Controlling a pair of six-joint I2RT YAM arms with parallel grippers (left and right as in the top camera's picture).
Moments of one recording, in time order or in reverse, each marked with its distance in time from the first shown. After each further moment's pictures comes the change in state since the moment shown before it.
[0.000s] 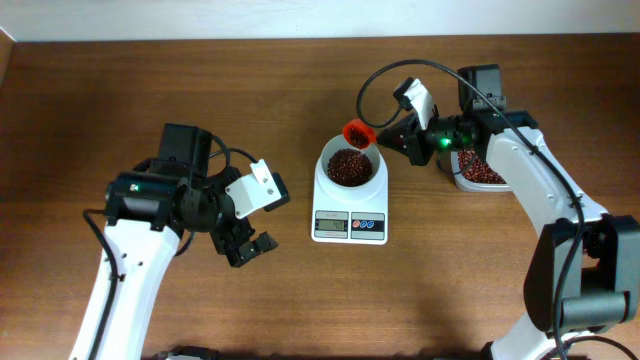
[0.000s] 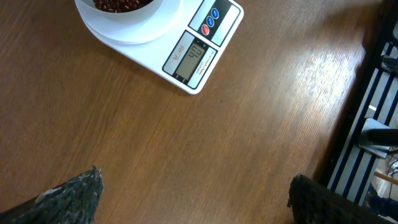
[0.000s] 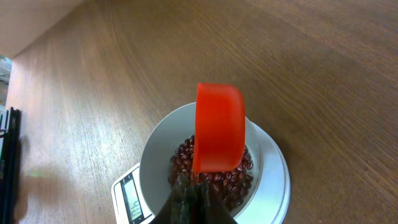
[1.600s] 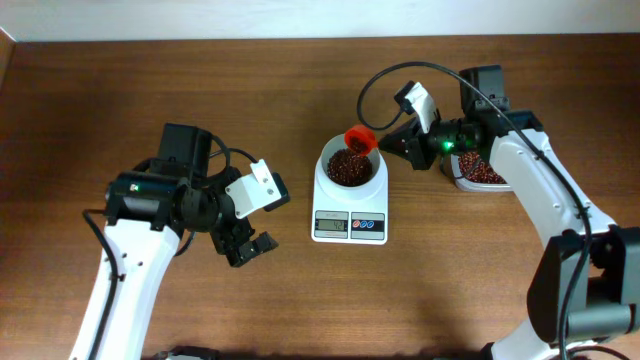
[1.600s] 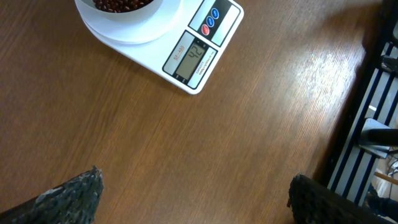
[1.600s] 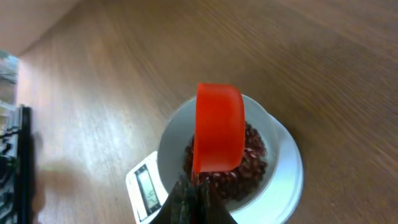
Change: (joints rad) left arm 0.000 0.000 0.000 0.000 0.000 0.000; right arm 0.007 -0.045 0.000 -0.092 0.036 0.001
